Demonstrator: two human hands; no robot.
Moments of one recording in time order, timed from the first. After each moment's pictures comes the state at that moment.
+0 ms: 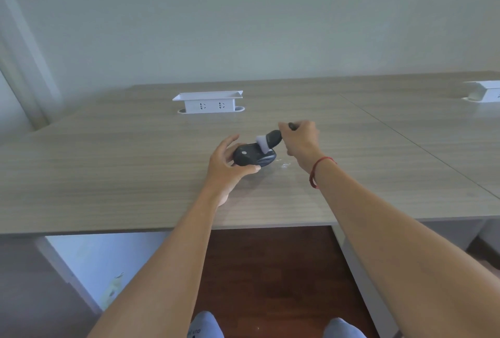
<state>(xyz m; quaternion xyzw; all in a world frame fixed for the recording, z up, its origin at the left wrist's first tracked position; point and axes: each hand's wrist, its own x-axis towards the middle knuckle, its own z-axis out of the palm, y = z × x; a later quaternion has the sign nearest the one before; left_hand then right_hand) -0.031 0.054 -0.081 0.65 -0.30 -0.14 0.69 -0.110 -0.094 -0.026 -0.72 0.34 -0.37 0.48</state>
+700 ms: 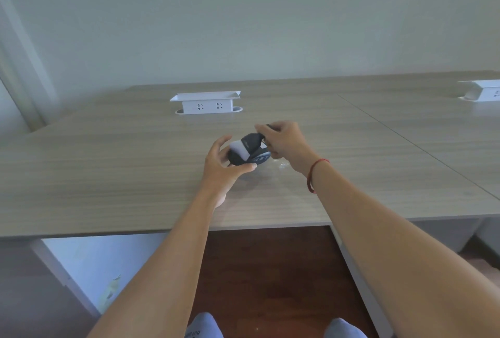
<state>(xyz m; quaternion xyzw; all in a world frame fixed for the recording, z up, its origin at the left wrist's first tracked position) -0.033 0.055 -0.081 0.64 -0.28 -0.14 0.70 -0.109 -0.077 -0.021 -0.75 0.22 -0.28 0.56</state>
